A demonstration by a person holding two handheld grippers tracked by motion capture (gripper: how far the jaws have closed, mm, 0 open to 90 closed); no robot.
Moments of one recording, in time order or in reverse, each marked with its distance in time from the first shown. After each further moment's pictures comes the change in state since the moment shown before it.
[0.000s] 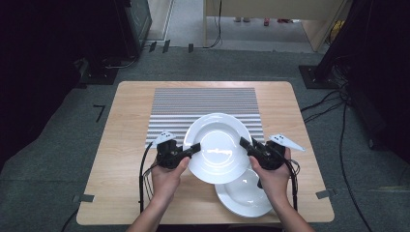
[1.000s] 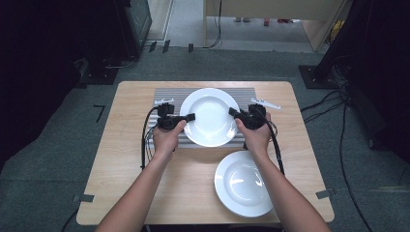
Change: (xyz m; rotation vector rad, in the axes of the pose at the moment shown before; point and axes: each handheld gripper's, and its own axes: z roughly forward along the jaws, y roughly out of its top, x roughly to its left) left arm 0.090 0.066 0.072 0.092 0.042 -0.123; right arm -0.036 0.051 0.124 0.081 -0.061 0.059
